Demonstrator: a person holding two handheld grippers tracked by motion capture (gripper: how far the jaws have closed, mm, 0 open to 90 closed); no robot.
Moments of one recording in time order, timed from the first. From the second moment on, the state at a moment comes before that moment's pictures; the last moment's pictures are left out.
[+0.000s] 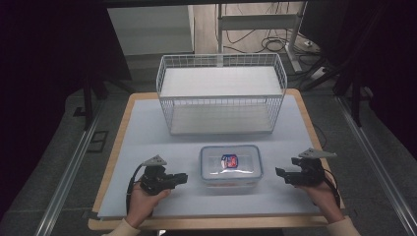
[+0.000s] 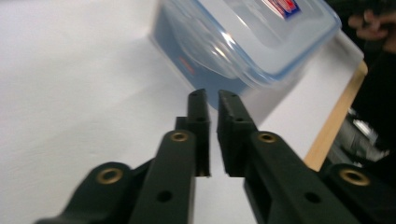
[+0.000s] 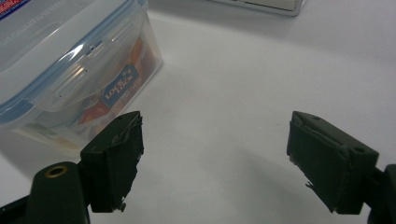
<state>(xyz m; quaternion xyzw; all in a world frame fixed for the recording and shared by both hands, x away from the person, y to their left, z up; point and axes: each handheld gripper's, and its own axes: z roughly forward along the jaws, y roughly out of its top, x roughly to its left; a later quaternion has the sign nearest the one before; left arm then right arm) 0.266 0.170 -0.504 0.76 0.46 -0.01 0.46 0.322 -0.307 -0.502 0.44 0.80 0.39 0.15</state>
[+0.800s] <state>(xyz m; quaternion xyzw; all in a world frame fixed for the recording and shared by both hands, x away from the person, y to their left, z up) 0.279 0.173 -0.506 0.73 0.51 -0.01 0.45 0.321 -0.307 -0.497 0.44 0.78 0.42 0.13</state>
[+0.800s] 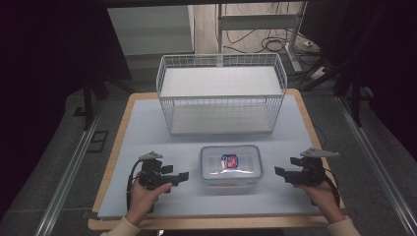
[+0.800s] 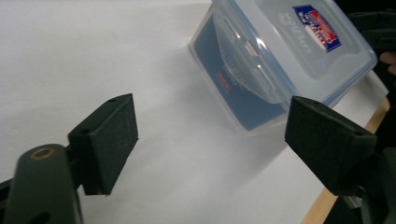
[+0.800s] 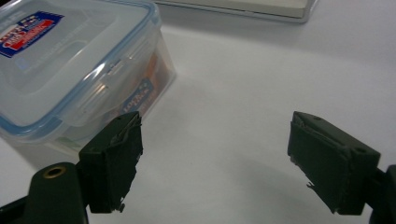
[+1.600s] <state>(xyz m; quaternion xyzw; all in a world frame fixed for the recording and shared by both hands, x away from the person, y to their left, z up) 0.326 0.135 -0.510 0.72 0.50 -0.10 0.48 0.334 -0.264 -0.479 0.40 0.79 0.46 0.01</state>
